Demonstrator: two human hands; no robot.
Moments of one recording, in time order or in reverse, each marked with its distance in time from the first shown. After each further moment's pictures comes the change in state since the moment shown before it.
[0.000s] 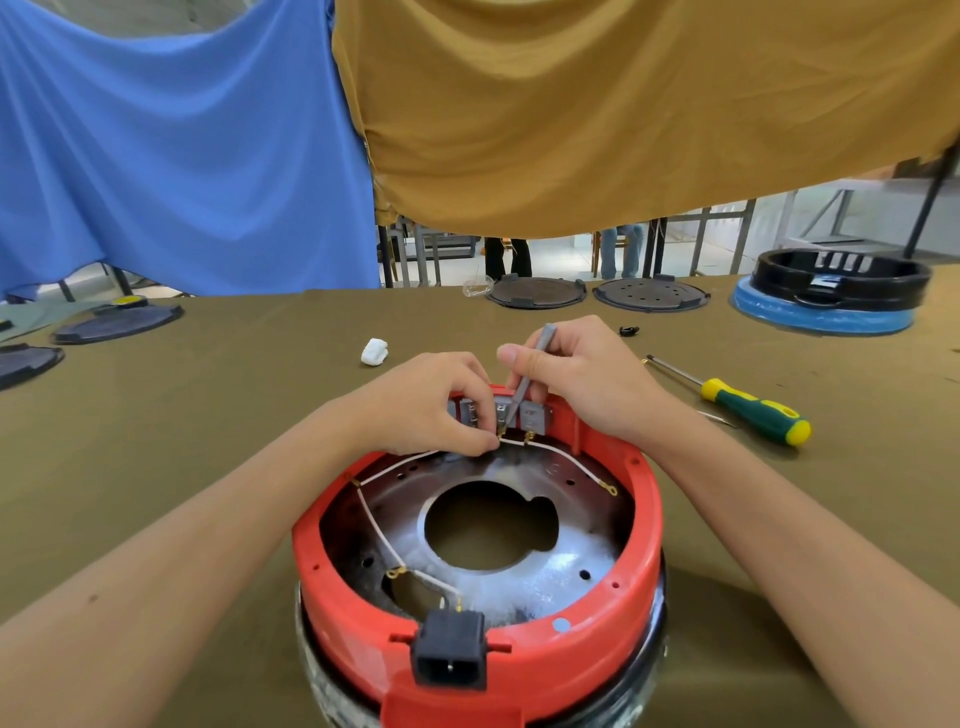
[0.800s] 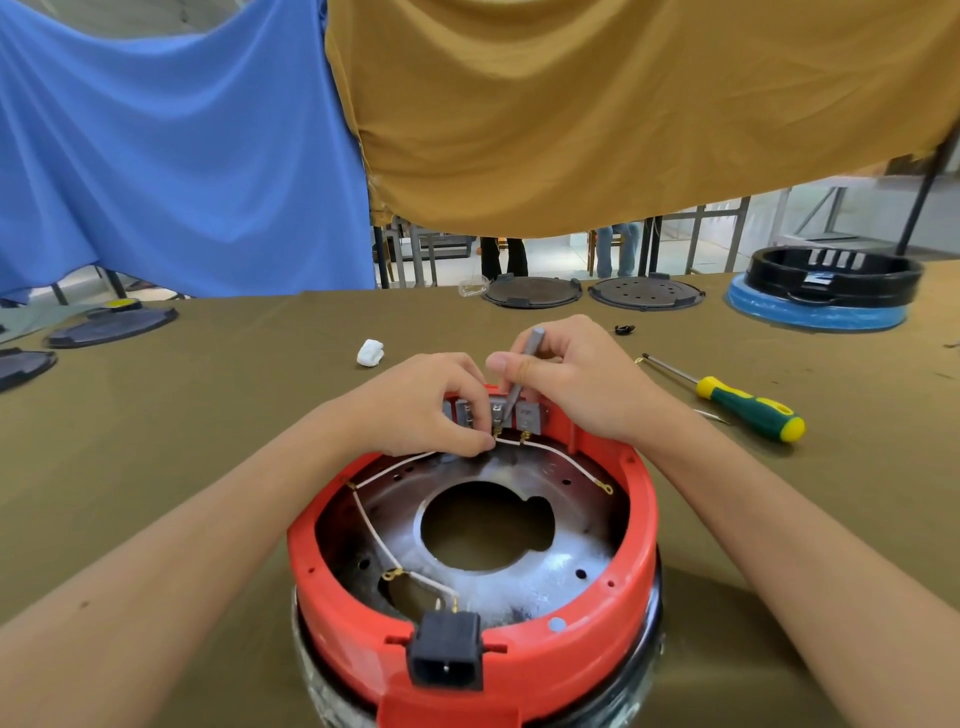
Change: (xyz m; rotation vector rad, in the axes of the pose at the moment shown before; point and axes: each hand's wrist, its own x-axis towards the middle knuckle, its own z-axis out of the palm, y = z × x) left_hand 0.000 0.002 -0.001 -0.025 -0.013 -0.004; right_hand 0.000 -0.004 0.000 -0.076 -0.031 -0.058
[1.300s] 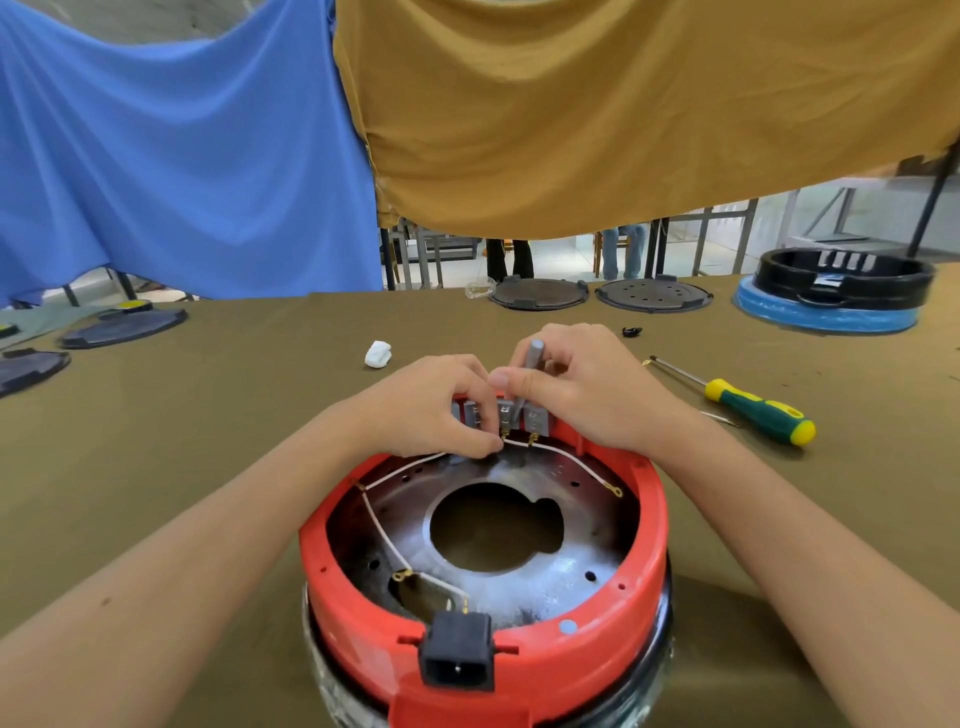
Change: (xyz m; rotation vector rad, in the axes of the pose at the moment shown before) left_hand -0.001 0.002 -0.001 0.013 -0.002 -0.013; right_hand -0.005 -0.004 -0.002 -0.171 -0.016 -0.138
